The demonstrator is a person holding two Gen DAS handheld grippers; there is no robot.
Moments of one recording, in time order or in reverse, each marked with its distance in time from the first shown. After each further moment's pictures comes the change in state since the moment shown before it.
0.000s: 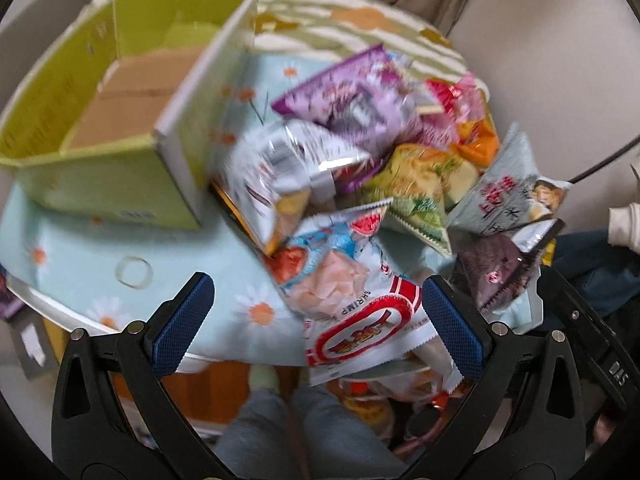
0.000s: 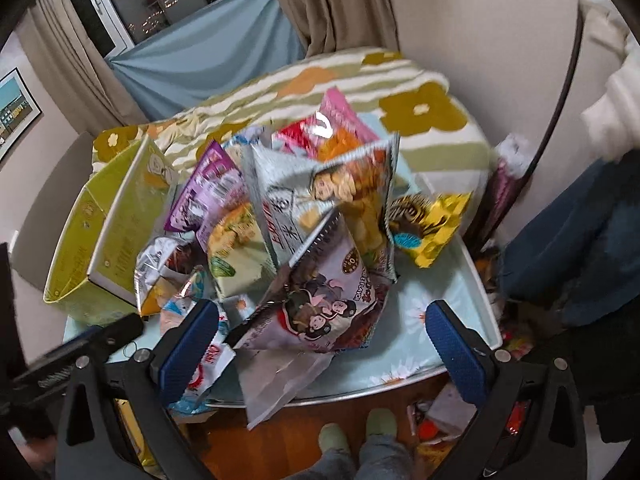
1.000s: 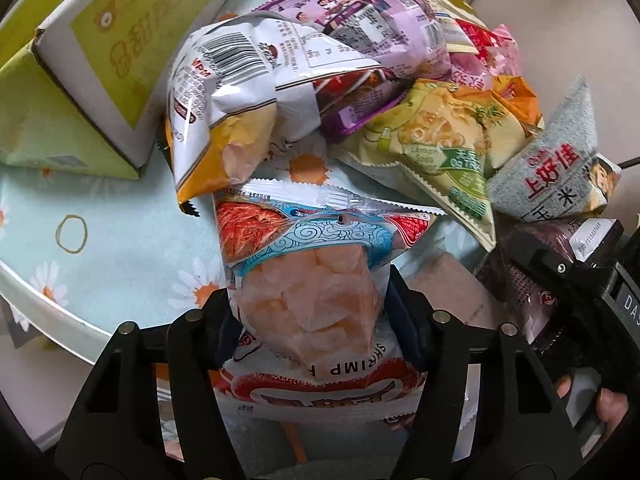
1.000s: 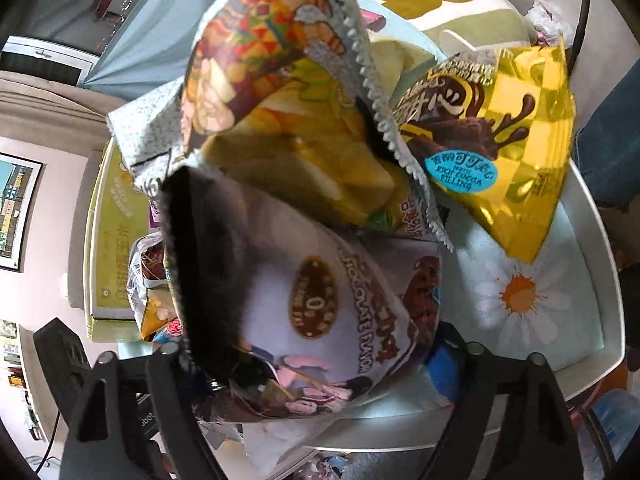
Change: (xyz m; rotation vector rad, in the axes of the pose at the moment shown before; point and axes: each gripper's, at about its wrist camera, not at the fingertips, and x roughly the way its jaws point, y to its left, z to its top) left arm 0.066 -0.015 -0.005 -0.054 0.160 0.003; right arm 0.104 -0.051 -0.007 0.261 0.298 0.240
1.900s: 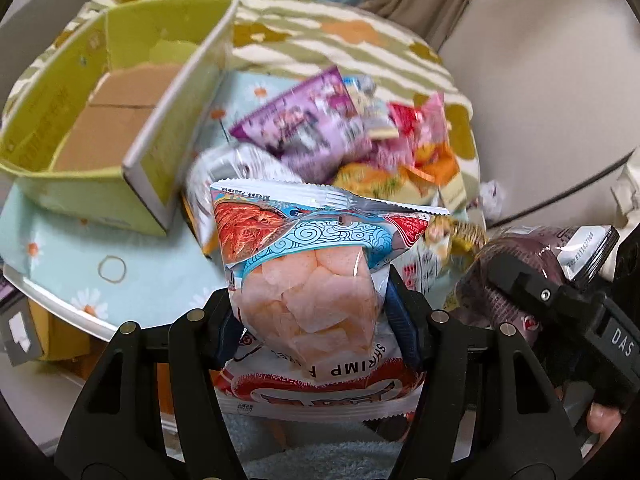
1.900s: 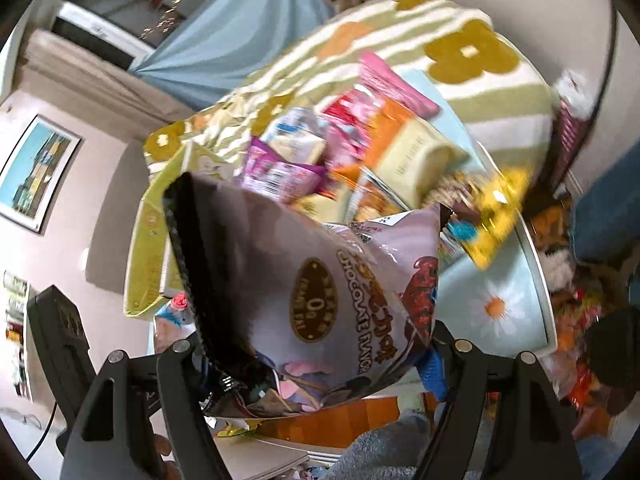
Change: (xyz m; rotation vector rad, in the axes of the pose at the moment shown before) left arm -0.104 -0.026 0.003 0.022 -0.206 -0.056; right arm -0.077 0.053 0.007 -0.179 -0.102 0.076
